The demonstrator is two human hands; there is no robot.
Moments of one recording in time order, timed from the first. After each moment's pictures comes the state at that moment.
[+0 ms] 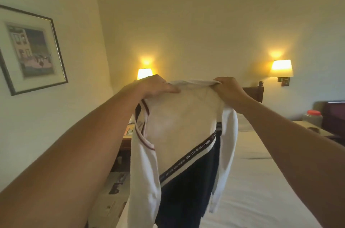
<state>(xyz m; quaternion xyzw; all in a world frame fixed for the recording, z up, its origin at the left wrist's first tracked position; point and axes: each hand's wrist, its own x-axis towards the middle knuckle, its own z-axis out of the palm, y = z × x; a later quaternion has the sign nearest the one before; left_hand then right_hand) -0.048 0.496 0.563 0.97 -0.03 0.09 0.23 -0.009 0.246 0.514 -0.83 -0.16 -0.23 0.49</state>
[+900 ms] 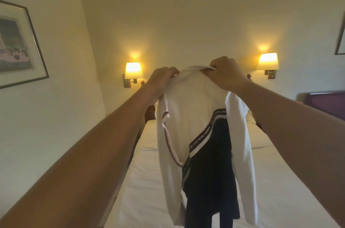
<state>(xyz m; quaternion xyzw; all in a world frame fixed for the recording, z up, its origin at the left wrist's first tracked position) -0.041 0.419 0.535 0.80 -0.06 0.14 0.58 0.000 0.209 0.541 -0.90 -0.15 -0.32 0.27</state>
